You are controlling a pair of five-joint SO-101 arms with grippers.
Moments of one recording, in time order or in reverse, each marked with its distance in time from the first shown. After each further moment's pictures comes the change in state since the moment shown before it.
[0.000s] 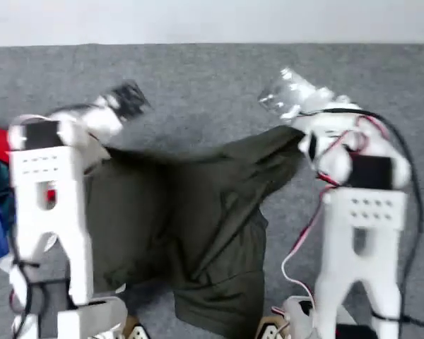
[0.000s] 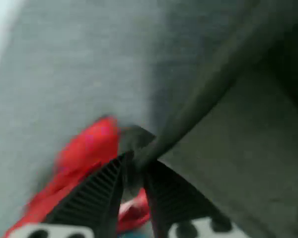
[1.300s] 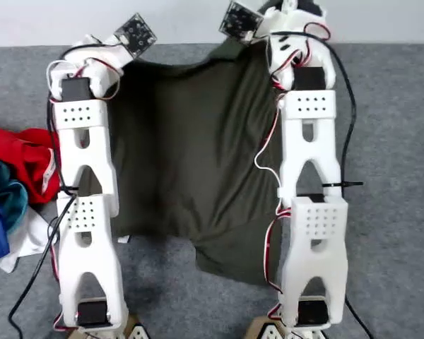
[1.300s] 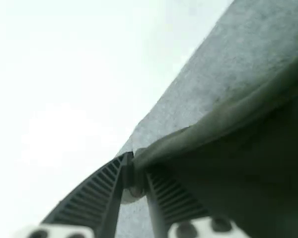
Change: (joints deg) left arm 0.8 69.8 -92.2 -14.2 5.7; right arm -5.7 77.9 -84.7 -30.4 10.0
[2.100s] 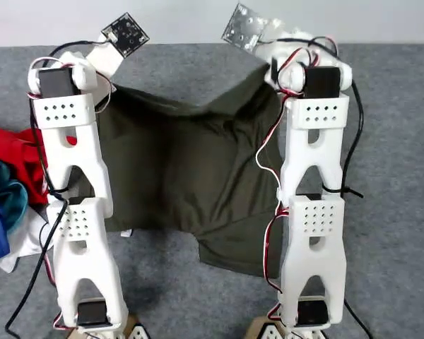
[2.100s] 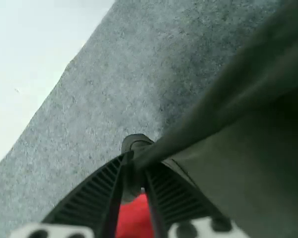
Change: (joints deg) left arm -0.2 -12.1 -0.1 34.0 4.7; right arm -0.4 1.8 -23.4 60.7 -10.2
